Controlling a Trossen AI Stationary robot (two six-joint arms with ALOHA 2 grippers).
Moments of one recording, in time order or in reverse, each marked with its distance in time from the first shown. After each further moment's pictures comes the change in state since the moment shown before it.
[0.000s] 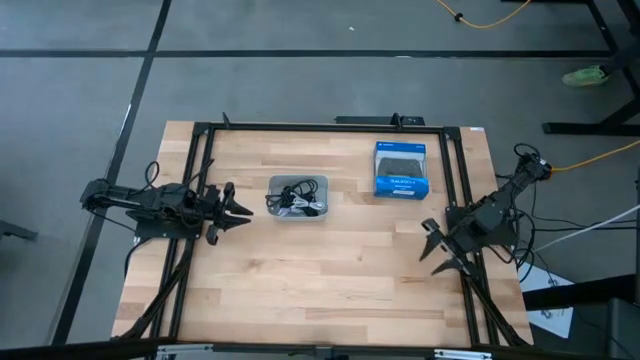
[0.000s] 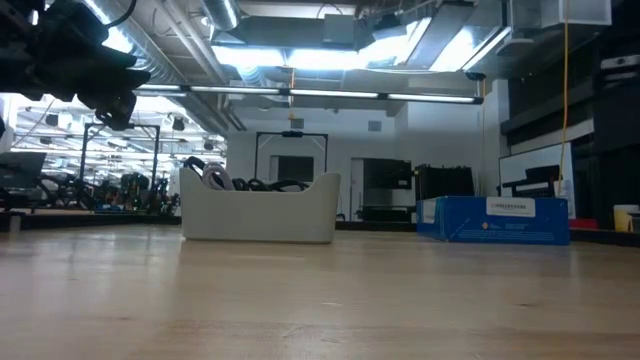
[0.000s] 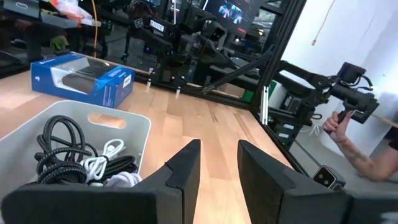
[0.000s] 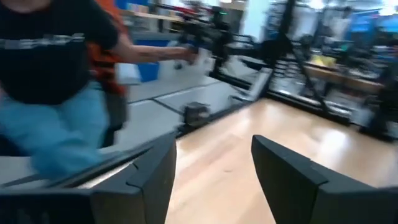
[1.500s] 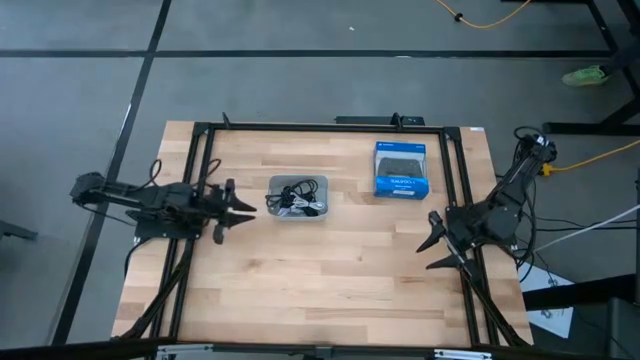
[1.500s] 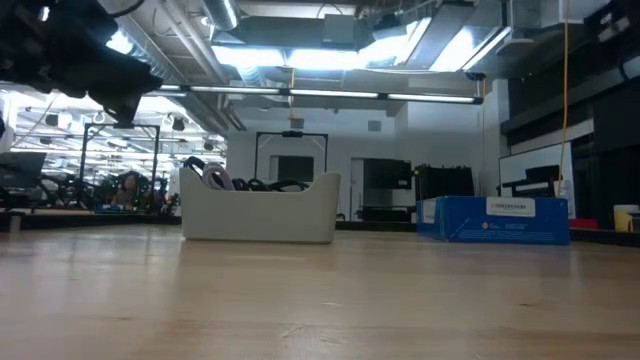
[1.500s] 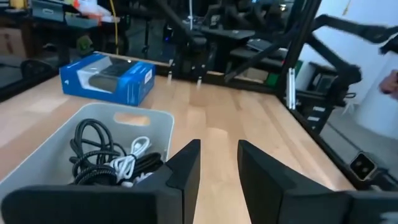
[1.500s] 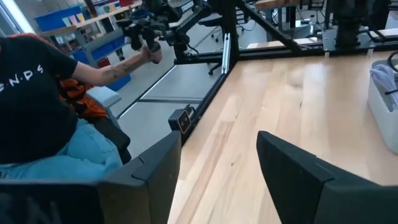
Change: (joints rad) left arm -0.004 0.180 0.066 0.027 -0.072 0.103; right arm 0.187 0.358 0.347 -0.135 0.399 0.487
